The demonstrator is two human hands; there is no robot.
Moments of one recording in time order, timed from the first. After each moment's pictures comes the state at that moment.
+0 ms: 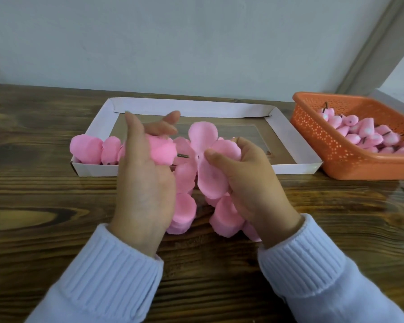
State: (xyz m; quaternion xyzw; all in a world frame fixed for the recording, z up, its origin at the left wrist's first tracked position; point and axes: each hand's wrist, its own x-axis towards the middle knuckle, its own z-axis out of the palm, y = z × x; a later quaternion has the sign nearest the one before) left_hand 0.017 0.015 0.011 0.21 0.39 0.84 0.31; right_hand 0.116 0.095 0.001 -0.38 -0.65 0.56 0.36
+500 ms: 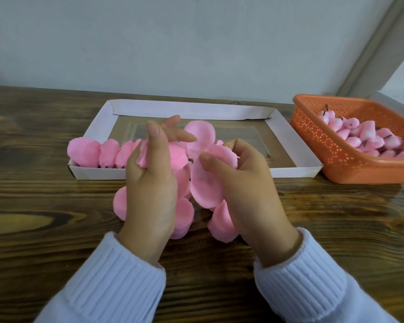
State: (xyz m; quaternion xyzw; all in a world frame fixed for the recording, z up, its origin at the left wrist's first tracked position) left_hand 0.021 0.023 -0.004 0.31 0.48 0.80 0.16; right_hand 0.118 0.078 0.009 -0.33 -0.63 0.58 0.39
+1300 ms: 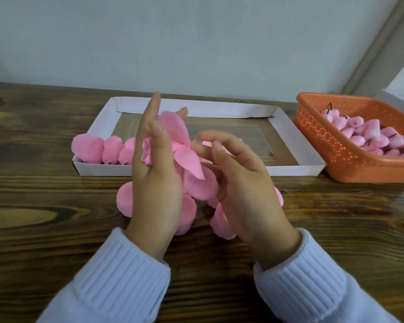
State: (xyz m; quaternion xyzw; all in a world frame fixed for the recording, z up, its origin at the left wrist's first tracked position) left_hand 0.022 0.021 -0.007 0.36 0.45 0.80 0.16; right_hand 0.114 0.073 0.002 -0.17 -0.53 0.74 0.38
